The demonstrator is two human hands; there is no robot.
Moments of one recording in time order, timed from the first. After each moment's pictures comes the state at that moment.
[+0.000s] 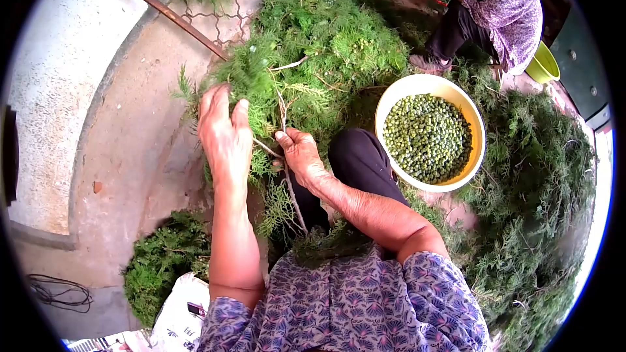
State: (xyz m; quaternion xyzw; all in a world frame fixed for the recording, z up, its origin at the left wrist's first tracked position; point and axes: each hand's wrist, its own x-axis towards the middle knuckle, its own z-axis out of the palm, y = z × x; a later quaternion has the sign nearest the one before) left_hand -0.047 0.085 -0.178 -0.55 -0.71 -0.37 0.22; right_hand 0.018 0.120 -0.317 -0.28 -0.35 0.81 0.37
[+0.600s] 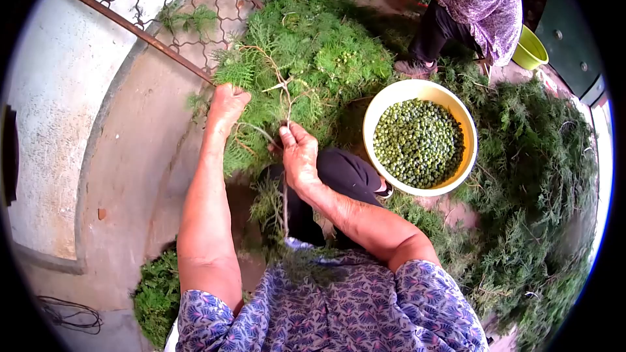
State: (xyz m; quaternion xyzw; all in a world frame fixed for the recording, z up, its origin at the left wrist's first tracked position) left_hand -0.122 0.197 -0.214 -0.56 -0.75 -0.32 -0.13; right_hand 0.029 0.143 -0.292 -0.25 -0.23 0.74 0.58
